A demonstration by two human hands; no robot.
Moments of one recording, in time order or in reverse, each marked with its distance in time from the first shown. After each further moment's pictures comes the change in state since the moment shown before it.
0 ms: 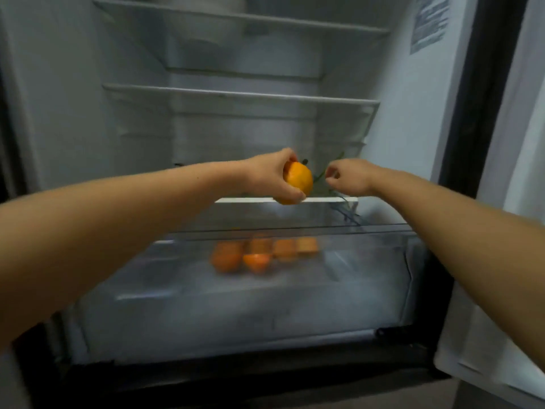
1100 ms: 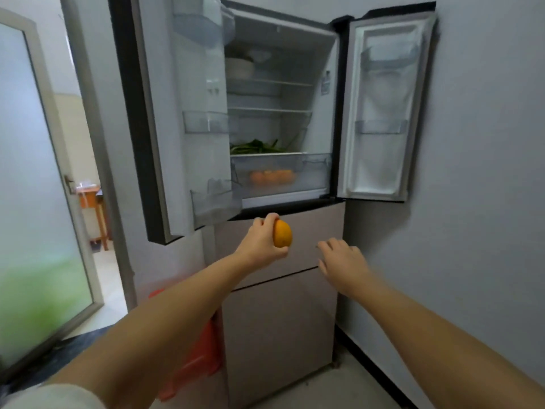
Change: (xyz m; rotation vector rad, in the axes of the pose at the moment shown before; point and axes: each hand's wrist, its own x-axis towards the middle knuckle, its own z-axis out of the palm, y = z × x) left_hand -0.653 0.030 -0.017 -0.261 -0.008 0.070; right_hand -0.646 -0.400 0.013 -0.226 0.021 0.261
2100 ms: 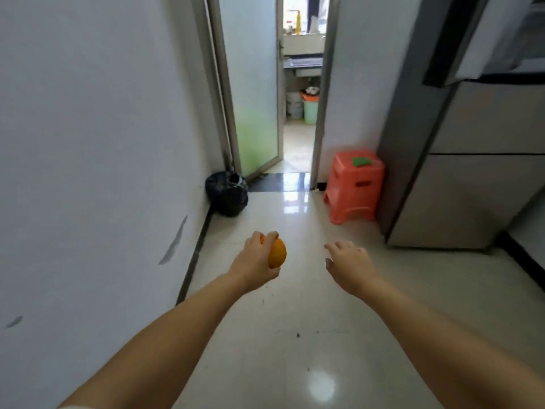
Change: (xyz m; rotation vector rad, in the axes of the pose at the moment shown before) left_hand -0.747 -0.243 -0.249 0.178 -0.091 -0.664; right_hand -0.403 -0.611 -0.032 0.289 -0.369 -0.475
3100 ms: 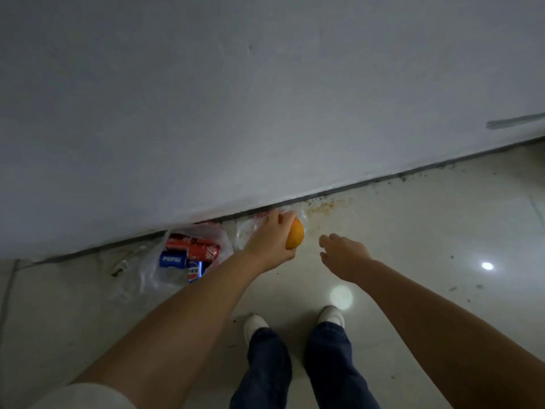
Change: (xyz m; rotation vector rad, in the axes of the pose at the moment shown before) left_hand -0.260 -0.438 0.259 -0.449 0.160 -1.160; right_hand 0.044 -0.449 0.443 -0.382 -0.841 -1.233
